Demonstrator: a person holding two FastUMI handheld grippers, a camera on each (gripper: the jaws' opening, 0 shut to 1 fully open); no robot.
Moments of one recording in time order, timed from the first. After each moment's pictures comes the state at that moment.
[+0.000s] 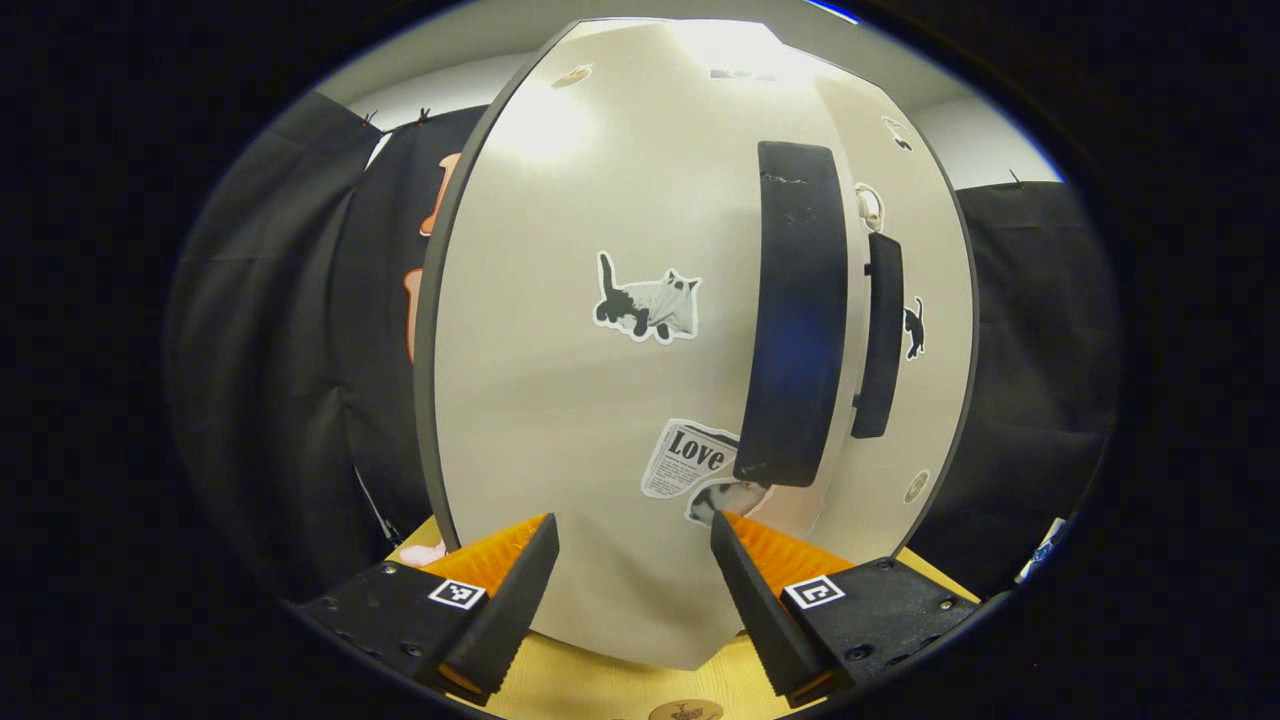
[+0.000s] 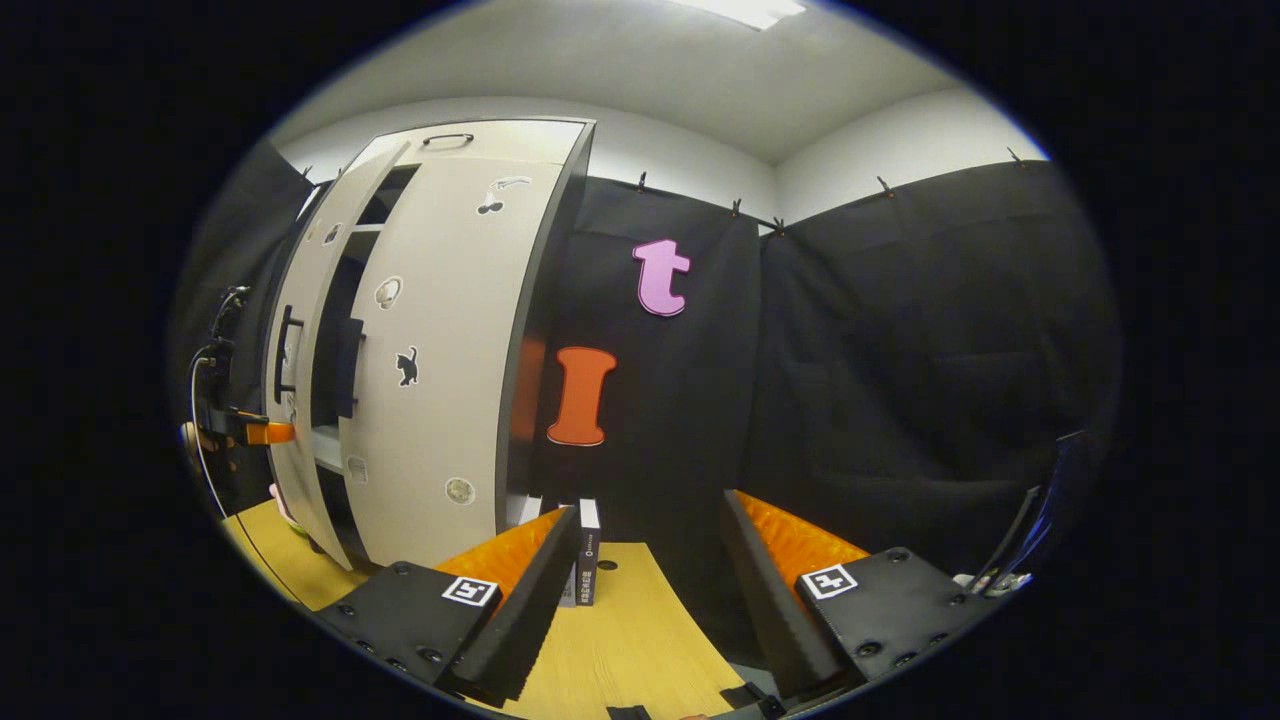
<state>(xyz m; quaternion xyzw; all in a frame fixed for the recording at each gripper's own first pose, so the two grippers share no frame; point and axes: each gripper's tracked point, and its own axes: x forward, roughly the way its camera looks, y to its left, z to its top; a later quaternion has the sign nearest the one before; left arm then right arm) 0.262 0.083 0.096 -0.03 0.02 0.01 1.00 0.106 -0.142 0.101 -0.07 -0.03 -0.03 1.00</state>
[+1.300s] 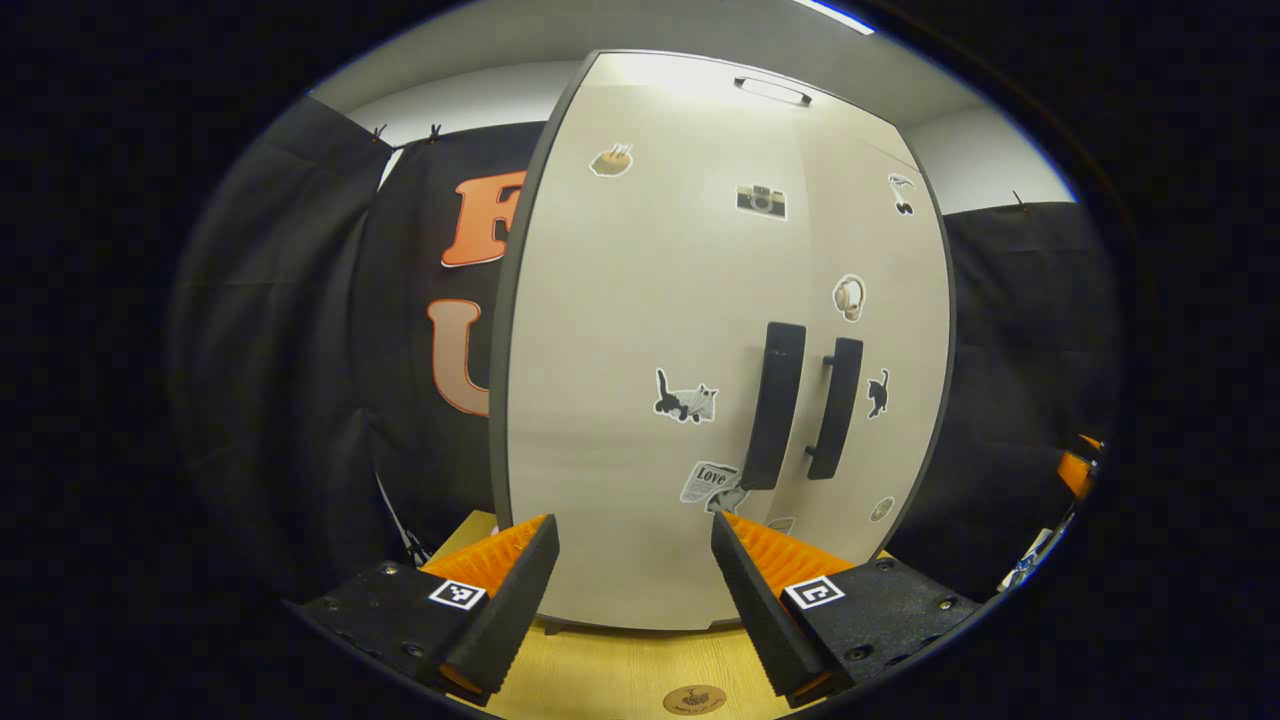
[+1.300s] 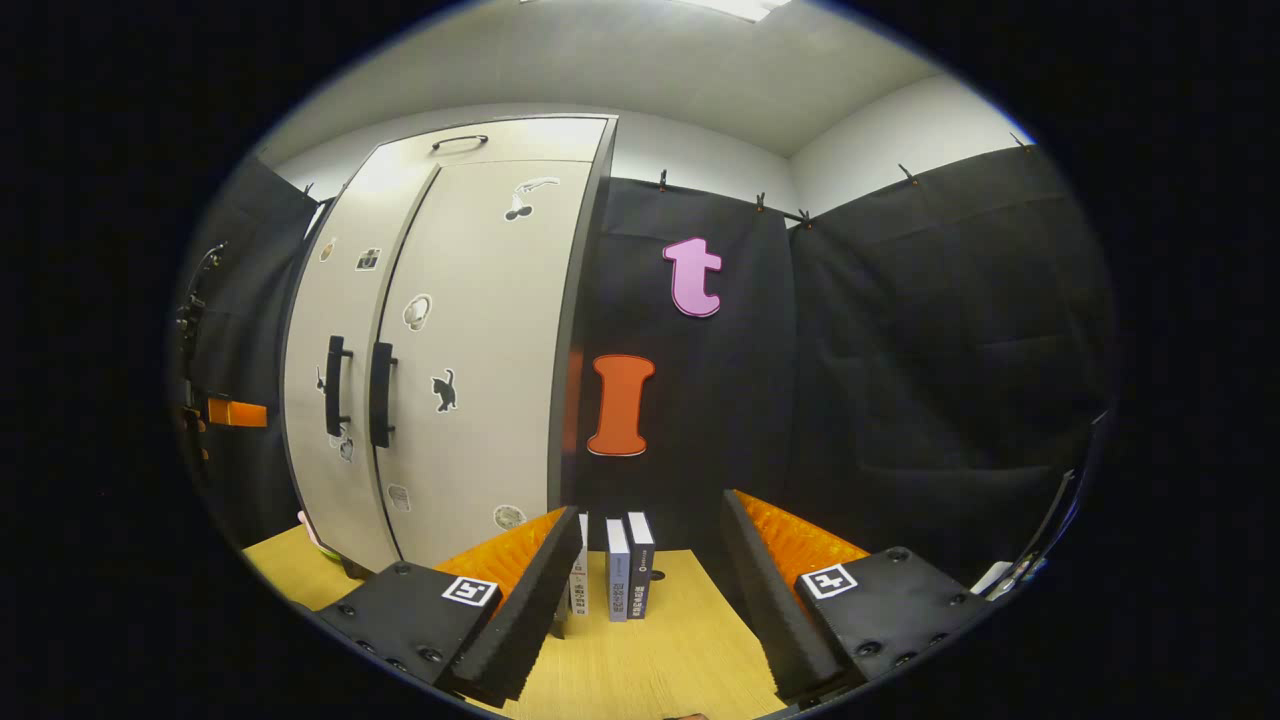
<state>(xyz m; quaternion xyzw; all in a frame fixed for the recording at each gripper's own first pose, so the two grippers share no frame) 0.130 0.127 0.181 -0.03 0.00 0.02 1.00 0.134 -0.078 0.113 -0.04 -0.03 0.02 1.00</state>
